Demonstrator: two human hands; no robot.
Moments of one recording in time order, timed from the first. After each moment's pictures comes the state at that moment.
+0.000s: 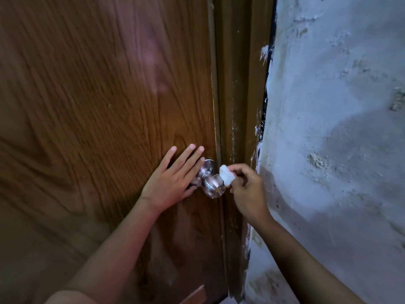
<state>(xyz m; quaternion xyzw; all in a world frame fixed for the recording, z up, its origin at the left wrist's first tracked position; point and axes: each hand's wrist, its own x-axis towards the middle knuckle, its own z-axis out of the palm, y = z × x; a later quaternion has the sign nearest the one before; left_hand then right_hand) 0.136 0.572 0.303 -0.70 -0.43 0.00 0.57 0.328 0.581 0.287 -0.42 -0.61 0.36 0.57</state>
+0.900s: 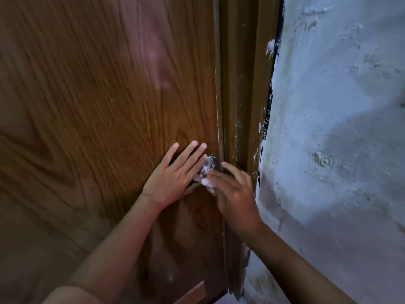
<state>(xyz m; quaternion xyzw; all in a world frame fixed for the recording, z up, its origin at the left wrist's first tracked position) 0.137 0.569 0.303 -0.69 -0.43 0.01 0.58 0.313 0.564 0.278 -0.38 -0.80 -0.02 0.47</state>
